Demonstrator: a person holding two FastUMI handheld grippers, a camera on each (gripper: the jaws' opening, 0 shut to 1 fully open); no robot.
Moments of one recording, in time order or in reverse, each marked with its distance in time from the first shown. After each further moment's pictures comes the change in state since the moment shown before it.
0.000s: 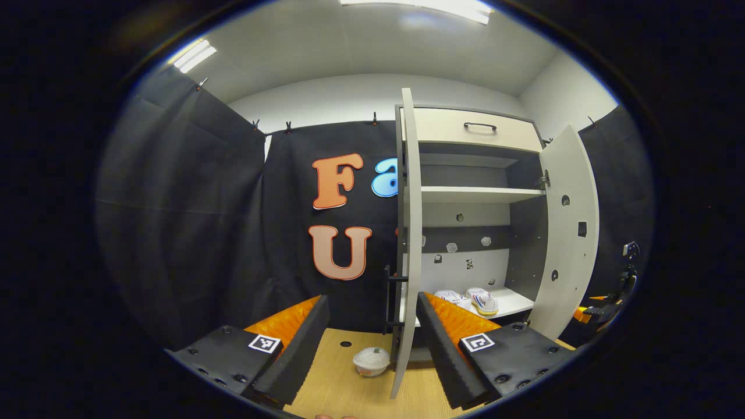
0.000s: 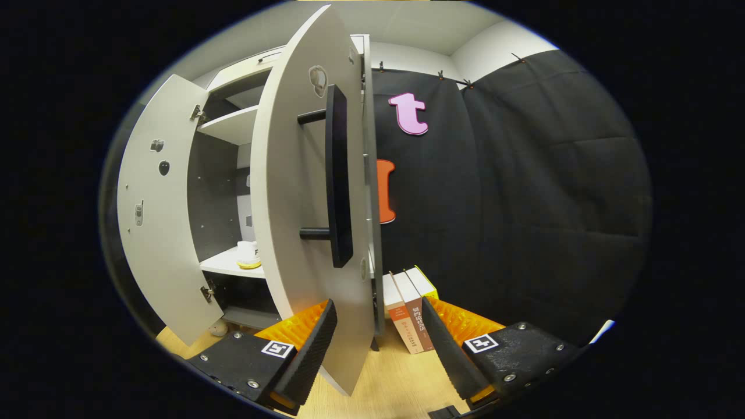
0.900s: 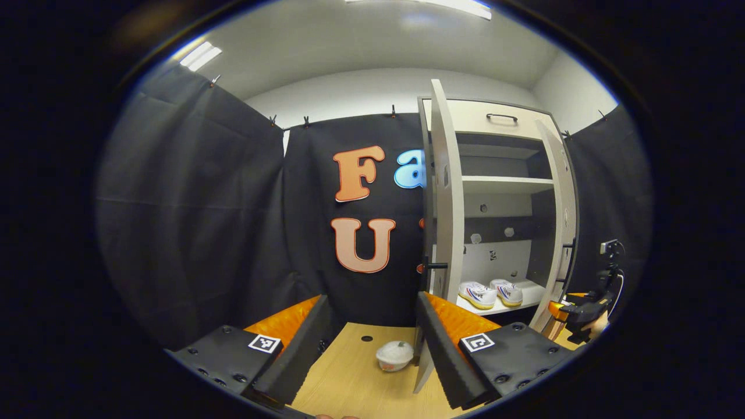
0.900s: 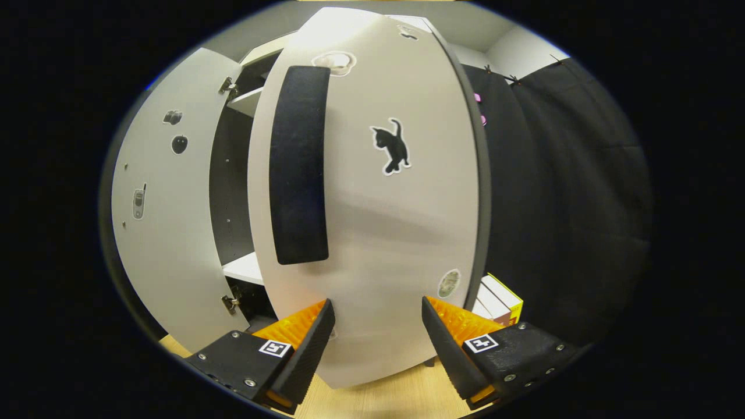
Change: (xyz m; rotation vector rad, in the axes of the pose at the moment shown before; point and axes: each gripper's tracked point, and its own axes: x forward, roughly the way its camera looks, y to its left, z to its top) left arm 0.001 0.055 -0.022 0.016 0.039 0.089; right arm 0.098 0.129 -0.010 -0.042 0.012 0.143
